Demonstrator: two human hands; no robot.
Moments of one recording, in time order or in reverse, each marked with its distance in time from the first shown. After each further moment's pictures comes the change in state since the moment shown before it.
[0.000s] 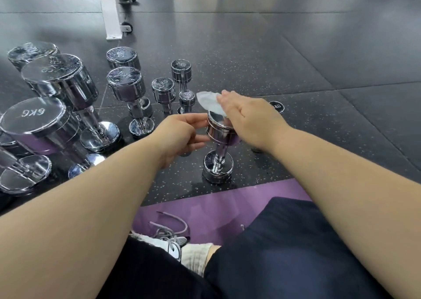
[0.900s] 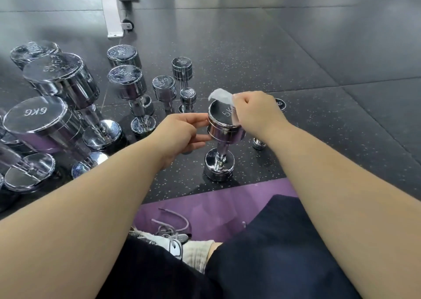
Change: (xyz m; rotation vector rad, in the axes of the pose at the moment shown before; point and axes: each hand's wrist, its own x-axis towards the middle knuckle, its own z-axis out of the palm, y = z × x) left_hand -0.007 0.001 0.000 0.029 0.010 0.001; right_hand 0.012 0.004 0.003 0.117 0.138 0.256
